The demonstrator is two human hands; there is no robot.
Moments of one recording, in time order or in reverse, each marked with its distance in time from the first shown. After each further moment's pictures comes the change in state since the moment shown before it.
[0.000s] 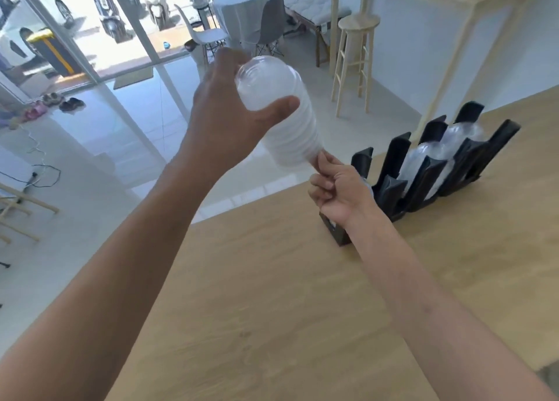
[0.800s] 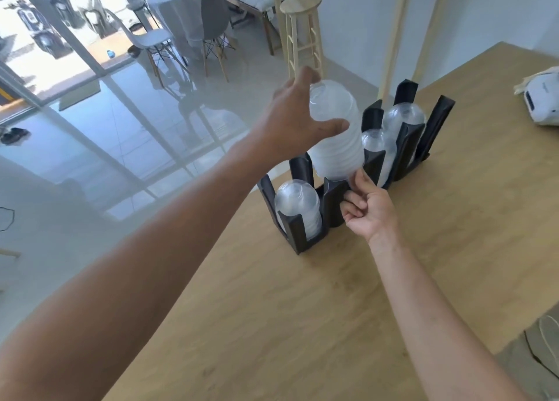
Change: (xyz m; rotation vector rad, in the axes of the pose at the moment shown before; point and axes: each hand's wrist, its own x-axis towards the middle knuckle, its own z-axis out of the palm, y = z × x) left_hand 0.059 0.071 0.215 -0.057 -0.475 0.192; right_hand 0.006 -0.062 -0.189 0.299 0.248 -0.187
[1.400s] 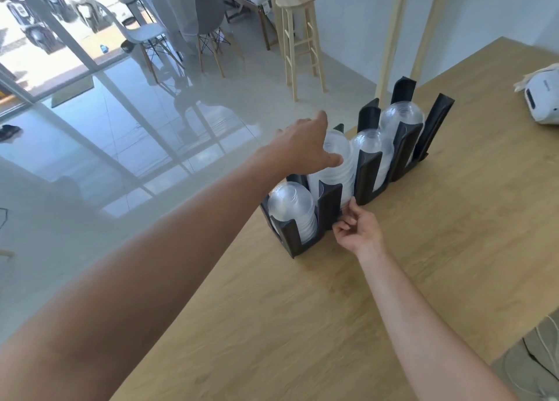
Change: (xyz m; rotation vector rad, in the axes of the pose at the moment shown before) left_hand 0.019 -0.016 0.052 0.286 -0.394 -0.079; right_hand 0.034 0.029 -0.048 0.171 0.393 0.175
